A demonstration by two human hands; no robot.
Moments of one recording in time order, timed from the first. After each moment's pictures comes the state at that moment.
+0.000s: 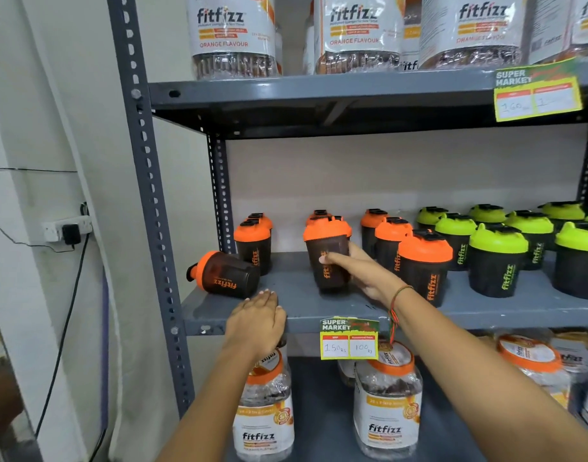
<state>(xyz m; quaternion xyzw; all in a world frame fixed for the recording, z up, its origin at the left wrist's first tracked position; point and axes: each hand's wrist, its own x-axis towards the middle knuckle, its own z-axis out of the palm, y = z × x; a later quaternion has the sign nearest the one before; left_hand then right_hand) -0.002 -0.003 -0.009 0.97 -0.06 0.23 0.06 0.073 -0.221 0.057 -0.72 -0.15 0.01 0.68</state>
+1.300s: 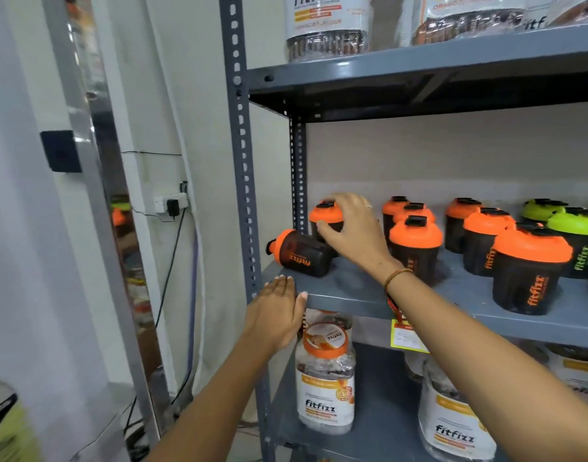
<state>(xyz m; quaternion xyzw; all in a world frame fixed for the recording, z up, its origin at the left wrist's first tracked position) -0.064 0.063 -0.011 0.96 0.04 0.26 0.06 0.035 -0.089 0.095 -0.79 -0.34 -0.40 0.32</state>
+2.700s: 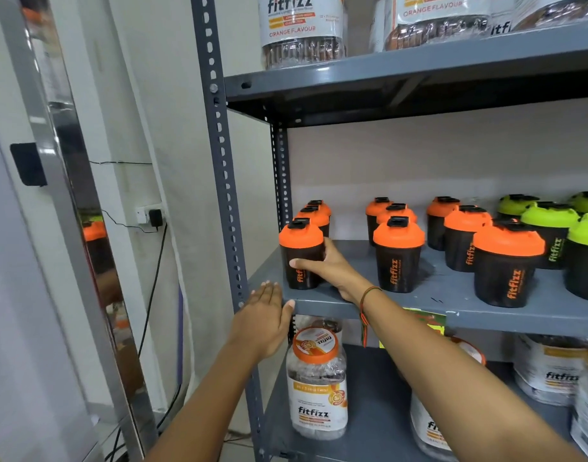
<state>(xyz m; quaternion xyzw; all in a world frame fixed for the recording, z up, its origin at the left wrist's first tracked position) -0.057 0.069 -0.015 0.97 0.02 0.22 0.07 0.071 -0.074 0.031 -0.72 -0.27 0.02 0.64</state>
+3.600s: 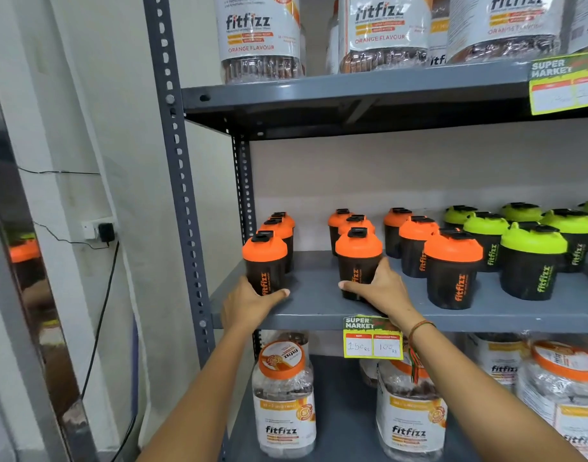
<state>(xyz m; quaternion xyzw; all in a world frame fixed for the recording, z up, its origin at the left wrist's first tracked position) 0.001 0.040 0.014 0.87 0.12 0.25 0.40 0.047 -0.214 0.020 -0.88 -0.04 -0.20 0.44</state>
